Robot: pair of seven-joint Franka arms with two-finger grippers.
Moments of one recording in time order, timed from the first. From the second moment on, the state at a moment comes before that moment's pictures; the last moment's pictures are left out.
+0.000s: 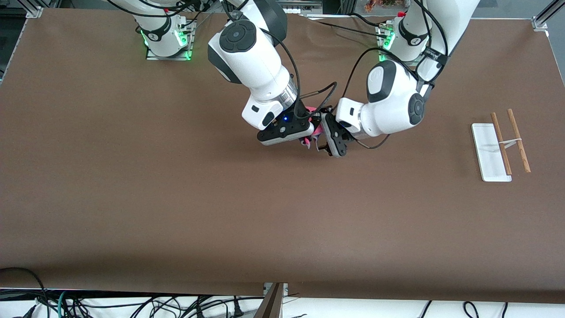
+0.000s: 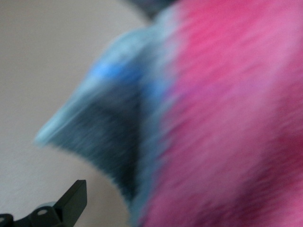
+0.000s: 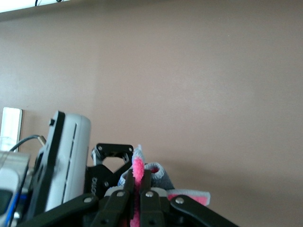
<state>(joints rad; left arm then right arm) -0.06 0.36 -0.50 -1.96 -0.71 2.35 0.97 0.57 0.61 0.27 -1.19 0.02 2.19 0.69</state>
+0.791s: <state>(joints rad) -0.06 0.35 -0.52 -1.95 -0.71 2.36 0.99 0.54 0.61 0.27 -1.19 0.02 2.19 0.69</state>
